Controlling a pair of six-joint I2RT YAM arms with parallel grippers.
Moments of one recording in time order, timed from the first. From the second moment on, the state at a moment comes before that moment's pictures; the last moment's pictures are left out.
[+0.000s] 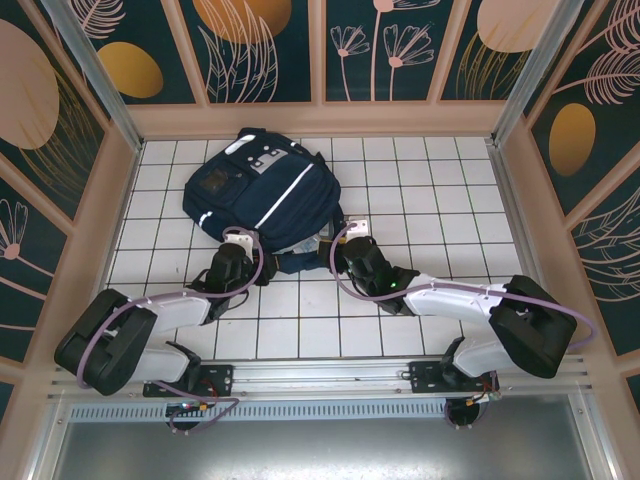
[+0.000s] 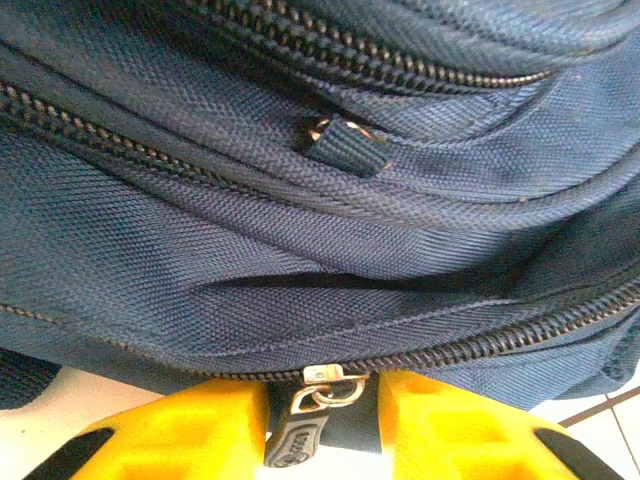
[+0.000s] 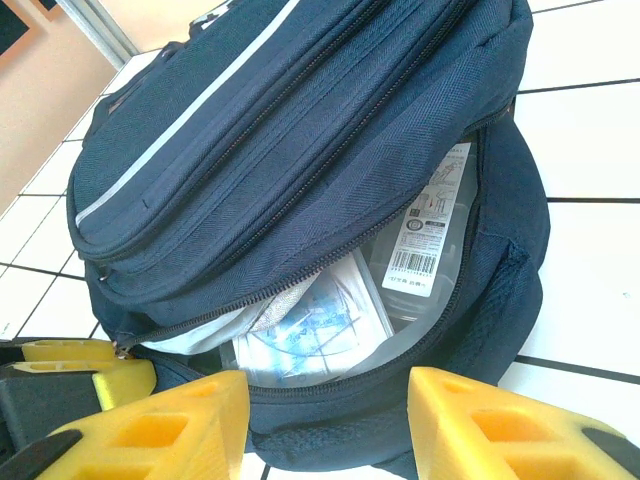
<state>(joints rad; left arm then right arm) -0.52 1.34 0.31 0.44 0.07 -0.53 0.94 1.37 0.62 0.30 0.33 0.58</state>
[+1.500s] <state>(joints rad) -0.58 1.21 0.27 0.34 0.02 -0.60 0.53 1.70 0.95 0.25 -0.07 0.69</state>
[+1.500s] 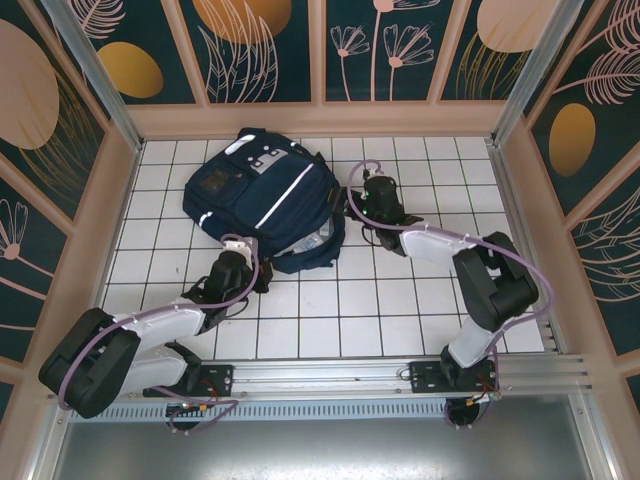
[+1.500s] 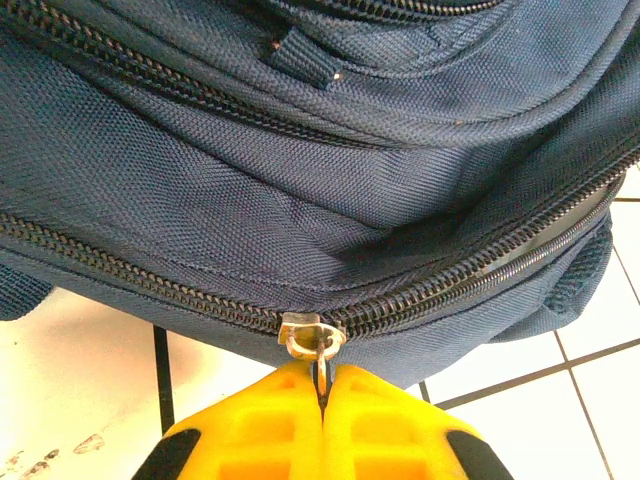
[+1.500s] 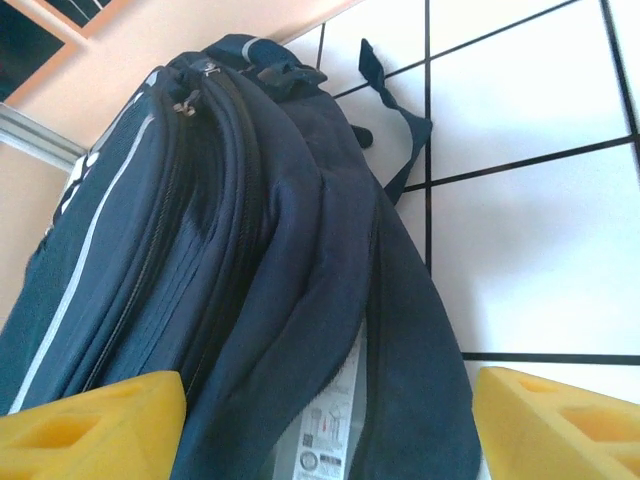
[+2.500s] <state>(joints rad) -0.86 1.53 0.65 0.20 -0.02 -0.66 0.59 1.78 0.94 0.29 -0.16 0.76</state>
